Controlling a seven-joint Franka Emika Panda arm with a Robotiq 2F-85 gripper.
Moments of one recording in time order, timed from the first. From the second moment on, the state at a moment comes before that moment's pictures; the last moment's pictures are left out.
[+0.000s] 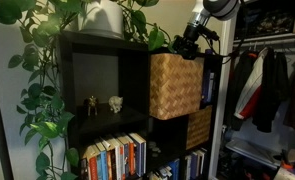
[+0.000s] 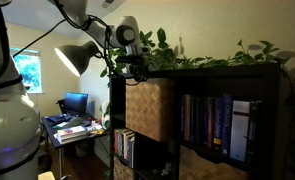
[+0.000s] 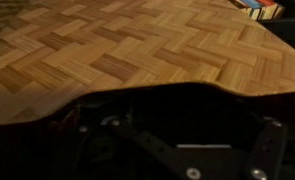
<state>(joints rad) 0.02 -0.31 0.18 -2.14 0.09 2.28 0.21</state>
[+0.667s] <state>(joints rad) 0.03 -0.12 0.17 -2.02 -0.06 2.19 -0.03</state>
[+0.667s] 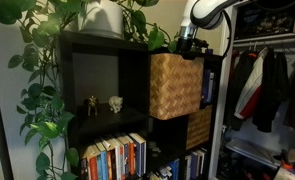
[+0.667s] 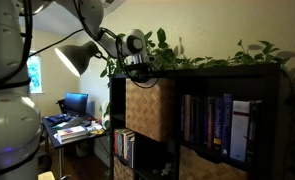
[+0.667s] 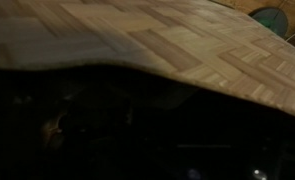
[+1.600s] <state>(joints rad) 0.04 0.04 0.16 -1.87 -0.09 2.03 -0.08</state>
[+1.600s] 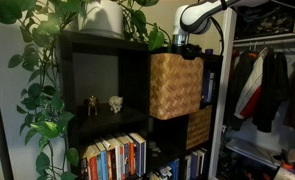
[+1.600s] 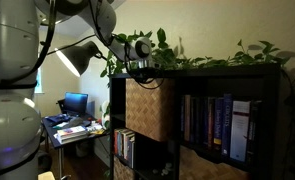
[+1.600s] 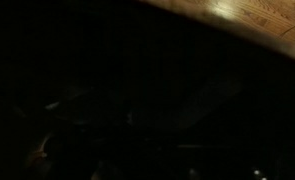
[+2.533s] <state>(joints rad) 0.04 0.00 0.15 -1.77 -0.02 1.90 0.01</state>
